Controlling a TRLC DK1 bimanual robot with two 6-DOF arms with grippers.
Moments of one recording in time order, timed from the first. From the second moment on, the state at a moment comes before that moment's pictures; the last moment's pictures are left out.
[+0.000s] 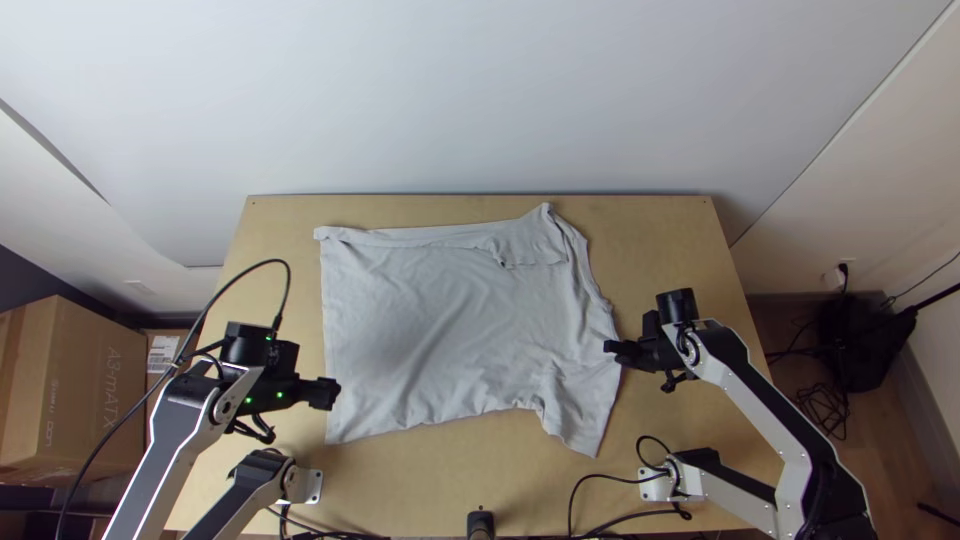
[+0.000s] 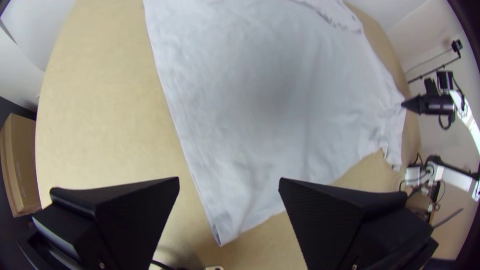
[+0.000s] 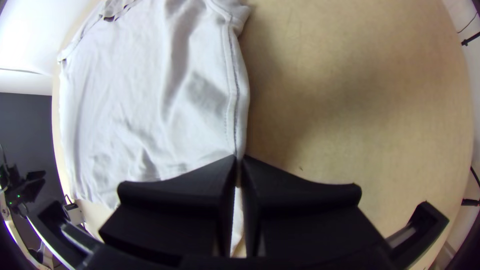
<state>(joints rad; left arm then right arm) -0.16 0.76 0.79 -1.16 0.15 -0.08 0.15 1.19 0.68 -0.72 -0.23 0.33</state>
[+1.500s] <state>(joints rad) -0.59 1.31 0.72 -1.12 -0.01 -0.25 0.14 1.11 0.81 -0.88 -0.22 0.35</state>
